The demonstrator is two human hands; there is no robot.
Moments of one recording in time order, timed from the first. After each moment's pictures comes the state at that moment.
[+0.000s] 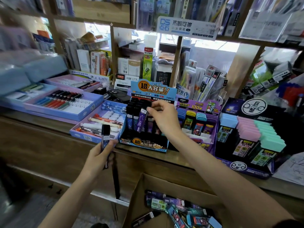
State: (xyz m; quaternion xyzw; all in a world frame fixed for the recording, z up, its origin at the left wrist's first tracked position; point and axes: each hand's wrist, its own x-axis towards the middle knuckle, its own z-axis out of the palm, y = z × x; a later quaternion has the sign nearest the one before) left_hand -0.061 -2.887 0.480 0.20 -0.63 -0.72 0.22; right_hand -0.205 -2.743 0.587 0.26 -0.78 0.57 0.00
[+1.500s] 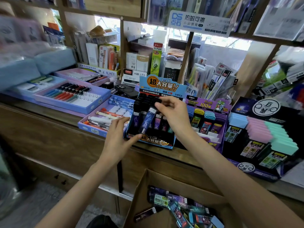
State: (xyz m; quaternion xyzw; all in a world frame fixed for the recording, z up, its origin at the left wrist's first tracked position) left_hand -0.090 -2.879 0.500 0.14 -0.88 -0.35 0.31; right_hand -0.201 -2.739 0.586 0.28 -0.72 0.63 -0.01
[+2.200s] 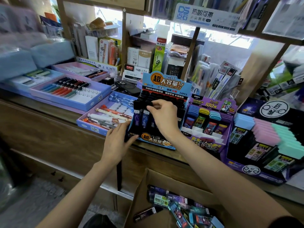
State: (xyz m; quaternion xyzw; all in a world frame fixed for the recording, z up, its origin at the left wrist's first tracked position) left_hand -0.109 -2.900 0.464 0.14 -0.91 -0.25 0.31; right_hand -0.215 -2.785 0.554 0.27 -0.82 0.50 0.09
